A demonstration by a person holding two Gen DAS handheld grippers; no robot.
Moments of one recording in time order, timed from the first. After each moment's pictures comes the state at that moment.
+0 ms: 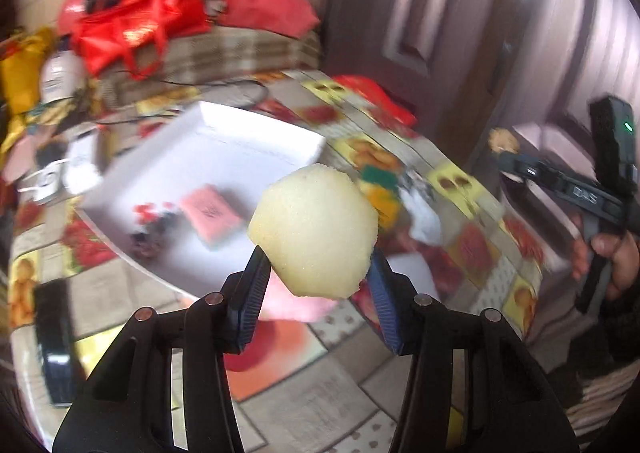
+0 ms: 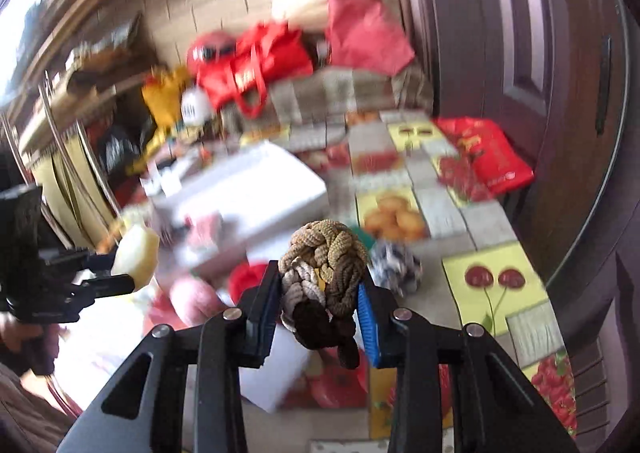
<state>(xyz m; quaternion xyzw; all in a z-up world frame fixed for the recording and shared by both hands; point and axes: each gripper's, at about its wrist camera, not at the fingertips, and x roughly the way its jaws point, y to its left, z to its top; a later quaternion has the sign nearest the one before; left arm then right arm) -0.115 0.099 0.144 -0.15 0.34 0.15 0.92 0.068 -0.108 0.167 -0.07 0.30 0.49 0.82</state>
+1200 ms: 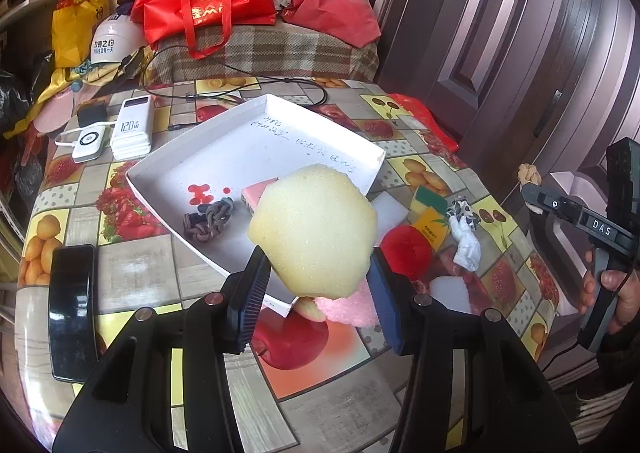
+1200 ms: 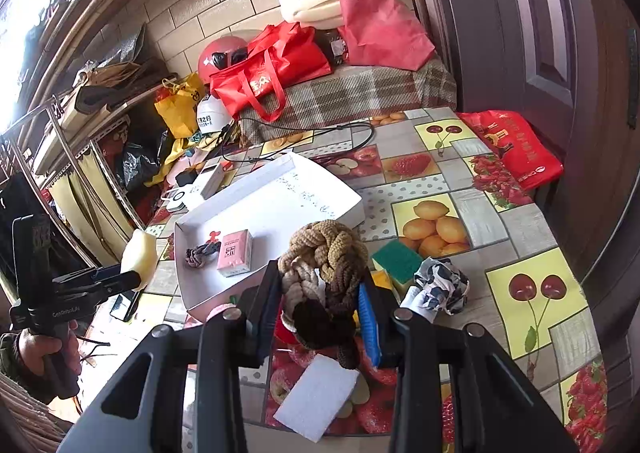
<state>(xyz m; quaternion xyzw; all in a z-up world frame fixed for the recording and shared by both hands) -0.136 0.137 0.129 -0.20 0.32 0.20 0.90 0.068 -0.069 0.166 -0.05 0.33 0.51 0.79</state>
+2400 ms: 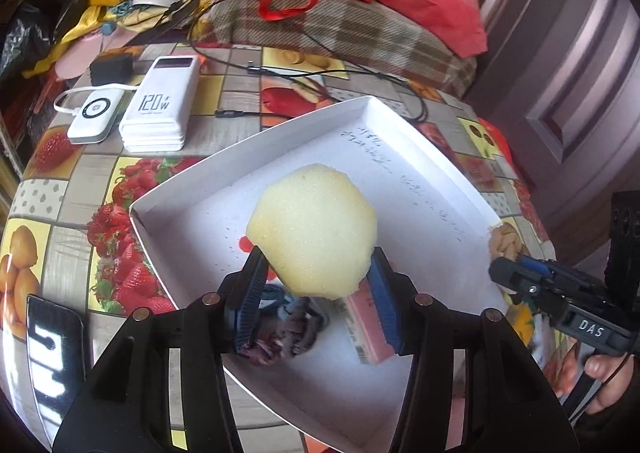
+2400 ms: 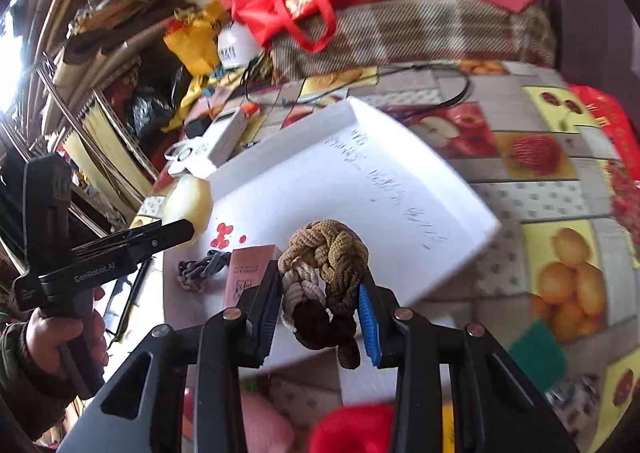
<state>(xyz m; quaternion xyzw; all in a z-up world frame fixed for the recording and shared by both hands) -0.068 0.288 0.077 -0.29 0.34 0.28 0.85 0.098 0.127 0.107 -0.12 0.42 0.56 0.70</state>
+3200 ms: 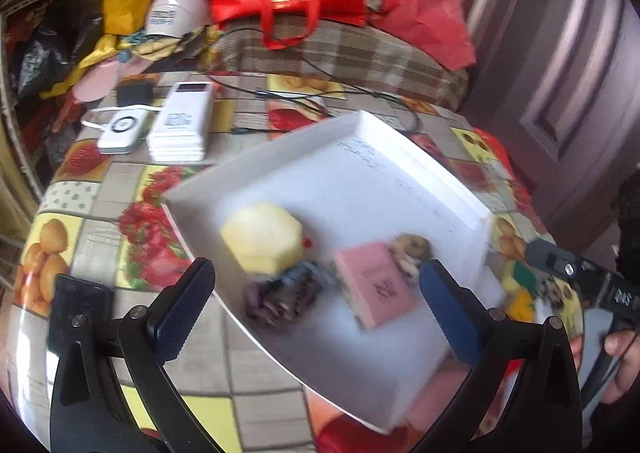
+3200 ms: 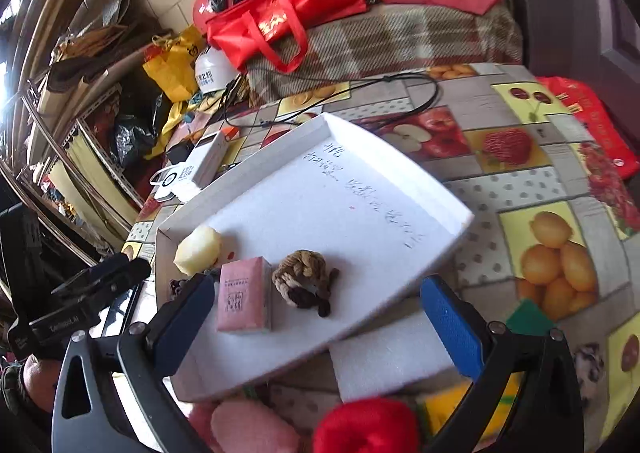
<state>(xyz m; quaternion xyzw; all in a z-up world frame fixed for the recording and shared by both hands) -0.097 0.238 0.093 -0.25 0.31 0.29 0.87 0.097 0.094 0.119 -0.08 0.40 0.52 0.75</state>
